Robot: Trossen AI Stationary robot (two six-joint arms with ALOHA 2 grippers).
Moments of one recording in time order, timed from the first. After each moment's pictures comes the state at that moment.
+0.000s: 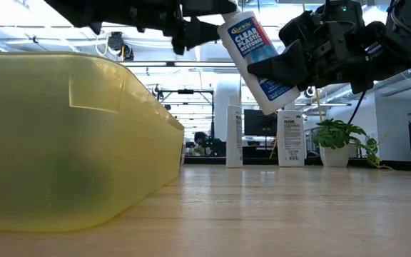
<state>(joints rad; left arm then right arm) -0.10 1.56 0.84 0.66 -0.09 -0.01 -0.06 1.50 0.41 1.02 -0.31 0.00</state>
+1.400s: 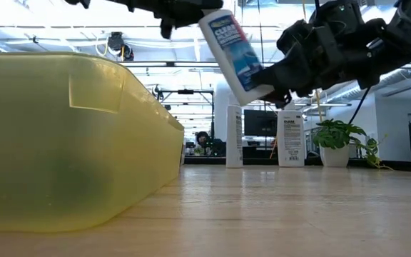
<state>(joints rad) -0.10 1.45 0.90 0.45 -0.23 -0.01 -0.06 1.43 0.41 0.84 -0.21 0.09</state>
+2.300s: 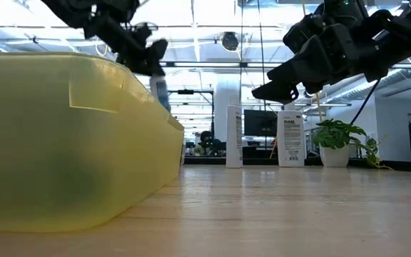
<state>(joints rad) 0.54 1.28 0.90 0.08 -0.36 -0.11 -0.06 1.31 0.41 0.65 -0.24 0.04</state>
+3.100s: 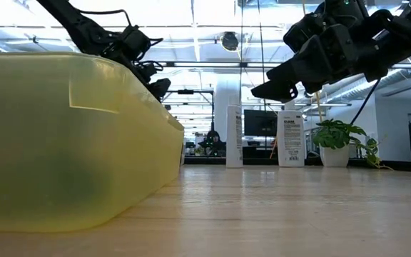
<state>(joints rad) 0.70 1.52 0.91 0.09 -0.26 -0.16 -0.06 1.31 0.41 0.66 -0.23 0.01</state>
